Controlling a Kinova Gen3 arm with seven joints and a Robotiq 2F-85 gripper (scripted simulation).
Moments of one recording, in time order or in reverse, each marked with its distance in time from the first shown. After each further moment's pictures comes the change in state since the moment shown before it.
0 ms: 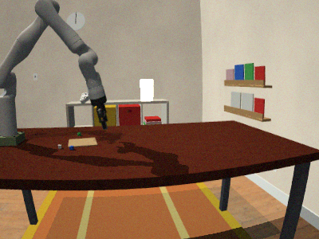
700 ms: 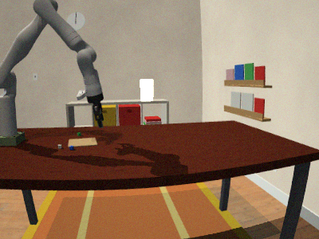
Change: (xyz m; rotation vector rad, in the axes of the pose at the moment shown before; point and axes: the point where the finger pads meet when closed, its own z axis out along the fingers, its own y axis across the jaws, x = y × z) arm 0.015 -0.018 -0.018 0.048 0.040 -0.013
